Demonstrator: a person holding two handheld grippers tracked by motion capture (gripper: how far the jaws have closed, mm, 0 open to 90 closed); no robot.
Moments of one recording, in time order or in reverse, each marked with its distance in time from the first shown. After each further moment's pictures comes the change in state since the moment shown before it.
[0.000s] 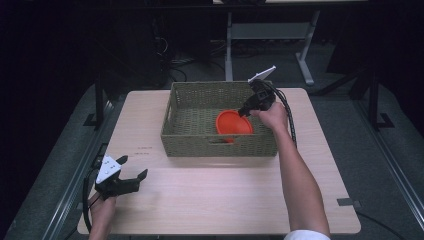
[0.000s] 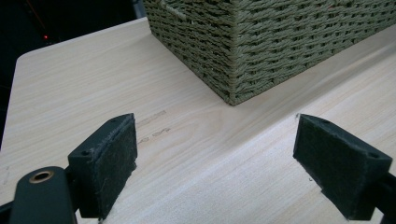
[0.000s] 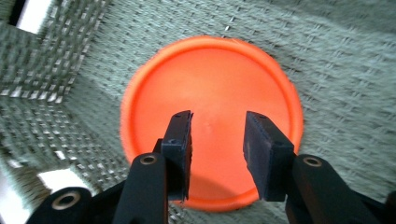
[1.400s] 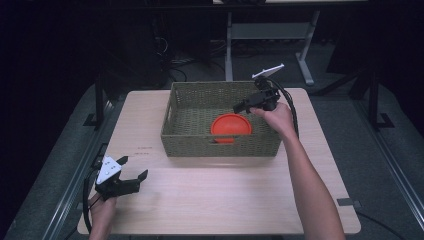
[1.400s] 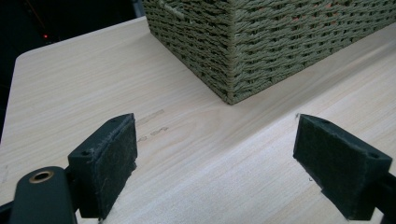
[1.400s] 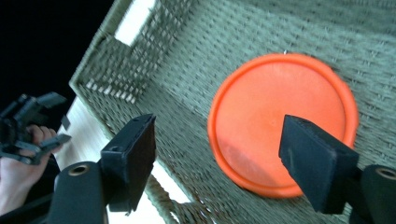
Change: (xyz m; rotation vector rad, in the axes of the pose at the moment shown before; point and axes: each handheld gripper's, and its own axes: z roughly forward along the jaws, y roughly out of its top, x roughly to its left) left arm -0.002 0.000 -0.001 0.004 -0.001 0.003; right arm 0.022 -0.019 -0.033 -0.103 0.181 -0.043
